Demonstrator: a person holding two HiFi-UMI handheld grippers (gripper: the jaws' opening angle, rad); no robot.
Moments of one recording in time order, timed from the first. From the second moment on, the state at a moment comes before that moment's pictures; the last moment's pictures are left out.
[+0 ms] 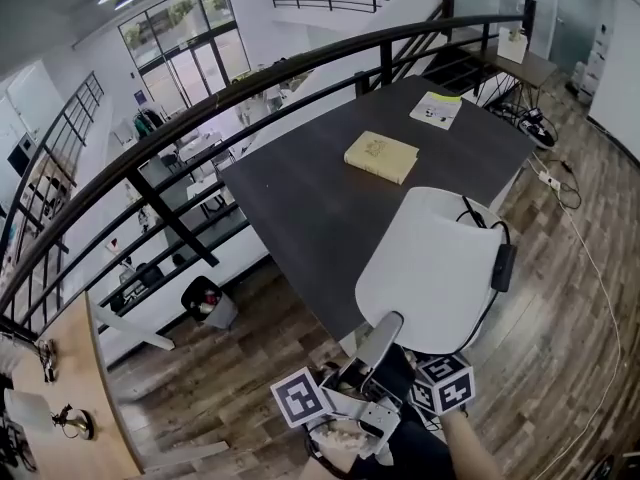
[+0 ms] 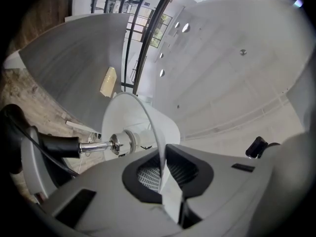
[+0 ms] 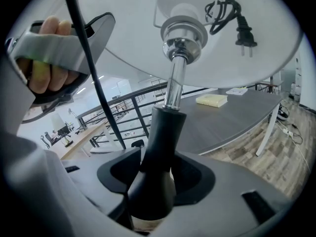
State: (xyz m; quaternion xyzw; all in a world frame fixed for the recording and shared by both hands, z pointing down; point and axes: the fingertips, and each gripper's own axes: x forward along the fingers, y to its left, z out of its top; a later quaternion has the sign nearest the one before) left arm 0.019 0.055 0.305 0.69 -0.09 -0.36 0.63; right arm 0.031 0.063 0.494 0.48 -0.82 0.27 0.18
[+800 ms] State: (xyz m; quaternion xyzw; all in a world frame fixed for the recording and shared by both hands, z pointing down) left arm 0.114 -0.033 0.307 0.69 -0.11 -0.37 0.61; right arm 0.121 -0.030 0.495 0.45 -0.83 0.27 0.18
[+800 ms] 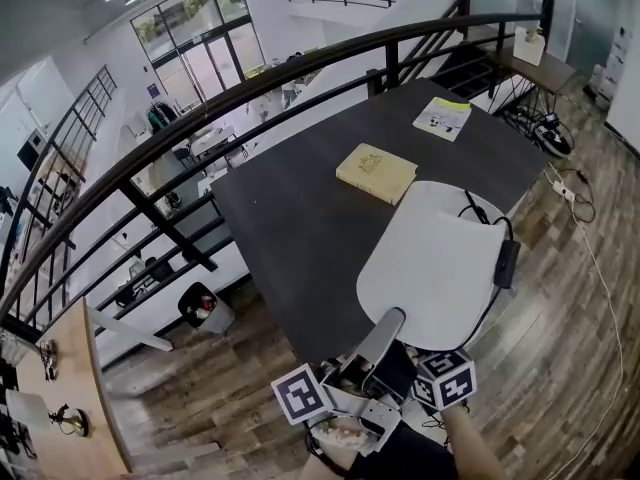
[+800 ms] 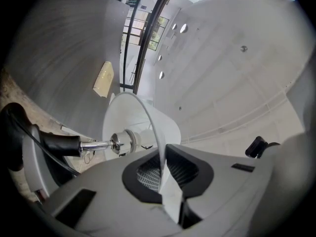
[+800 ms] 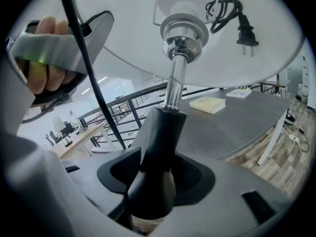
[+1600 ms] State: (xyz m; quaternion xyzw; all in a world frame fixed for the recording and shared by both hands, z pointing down) left arm 0.118 -0.092 0.314 0.69 -0.12 -0.36 0.62; right arm 0.125 -0.085 0.503 0.45 -0.83 0.27 0.18
